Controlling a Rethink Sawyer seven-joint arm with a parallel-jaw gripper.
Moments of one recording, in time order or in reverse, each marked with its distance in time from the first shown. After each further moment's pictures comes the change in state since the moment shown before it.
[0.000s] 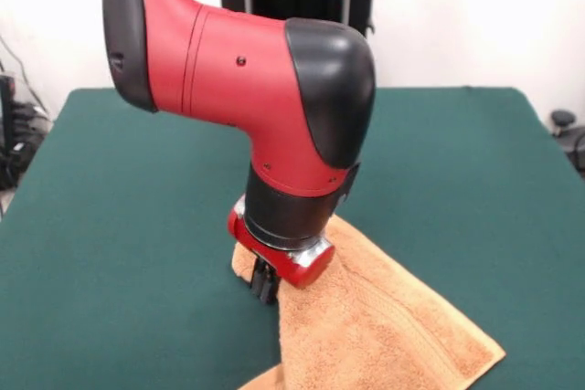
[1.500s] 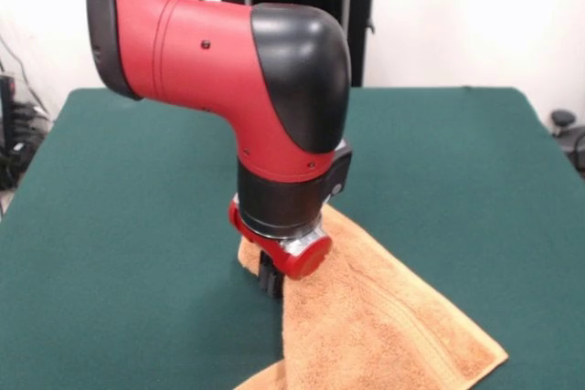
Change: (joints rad) arm -0.025 -0.036 0.000 0.102 0.139 -0.063 0.000
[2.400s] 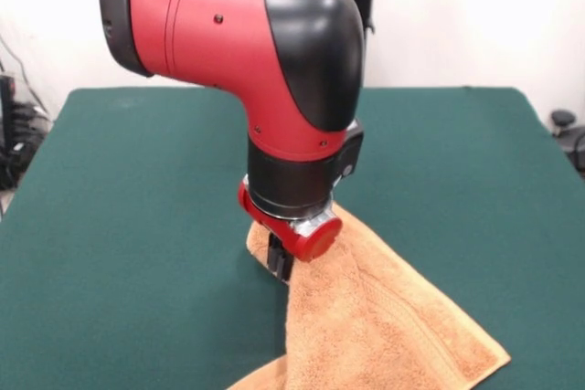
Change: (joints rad) arm 0.020 -0.042 -0.021 0.051 0.032 0.000 0.000
